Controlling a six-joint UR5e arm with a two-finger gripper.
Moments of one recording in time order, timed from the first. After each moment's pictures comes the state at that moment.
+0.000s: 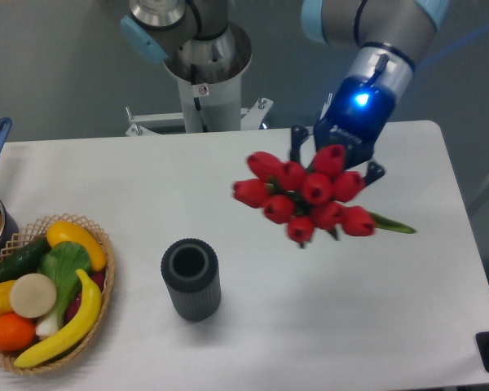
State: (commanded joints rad) arm 2.75 -1.77 -1.71 -0.84 0.32 1.19
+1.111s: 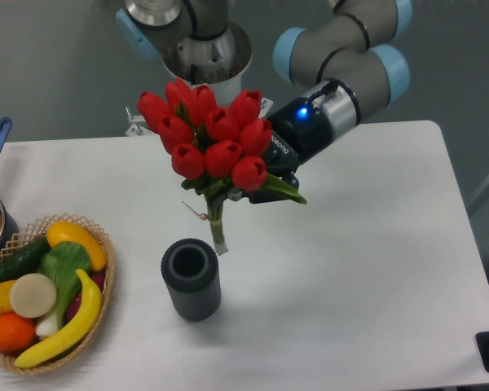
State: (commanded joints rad) arm 2.67 -1.84 -1.77 -0.84 -0.09 1.33
